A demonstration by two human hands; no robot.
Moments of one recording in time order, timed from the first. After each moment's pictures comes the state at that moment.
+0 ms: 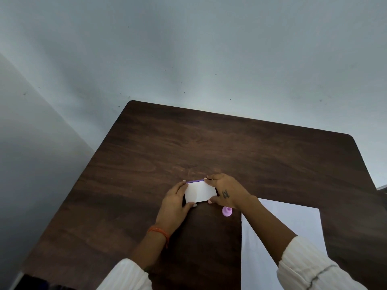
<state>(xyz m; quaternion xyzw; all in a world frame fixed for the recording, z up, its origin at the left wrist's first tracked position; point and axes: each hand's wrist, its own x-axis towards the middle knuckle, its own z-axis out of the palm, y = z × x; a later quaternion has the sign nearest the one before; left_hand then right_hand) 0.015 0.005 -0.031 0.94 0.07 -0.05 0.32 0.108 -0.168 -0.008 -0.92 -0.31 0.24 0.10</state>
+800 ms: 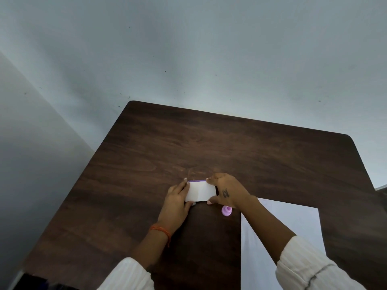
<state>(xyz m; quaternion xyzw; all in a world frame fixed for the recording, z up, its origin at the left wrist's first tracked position) 0.016 0.003 -0.031 0.96 0.03 -0.04 0.28 0.105 -0.171 -0.009 -0.93 -0.29 0.21 0.12</state>
